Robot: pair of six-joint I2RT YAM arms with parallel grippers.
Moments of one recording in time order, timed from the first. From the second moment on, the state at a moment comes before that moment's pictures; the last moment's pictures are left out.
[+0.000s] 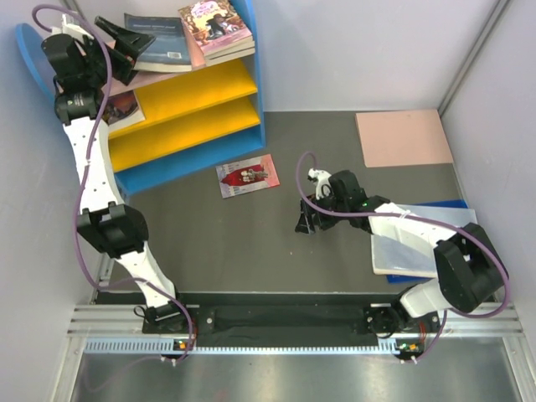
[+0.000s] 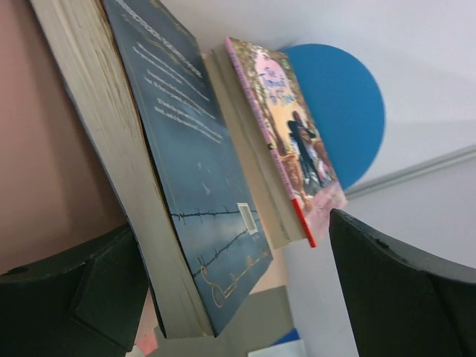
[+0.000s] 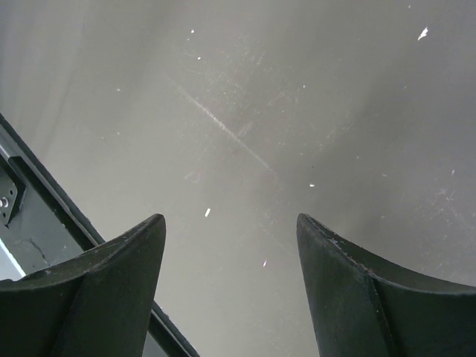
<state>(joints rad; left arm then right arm) 0.30 1.91 2.29 -0.34 0.68 -0.96 0.59 1.43 0.82 -0.18 -0.39 0.26</state>
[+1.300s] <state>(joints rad) 0.15 1.88 2.38 -0.65 0.19 -0.46 0.59 1.43 0.78 -0.15 -0.40 0.28</state>
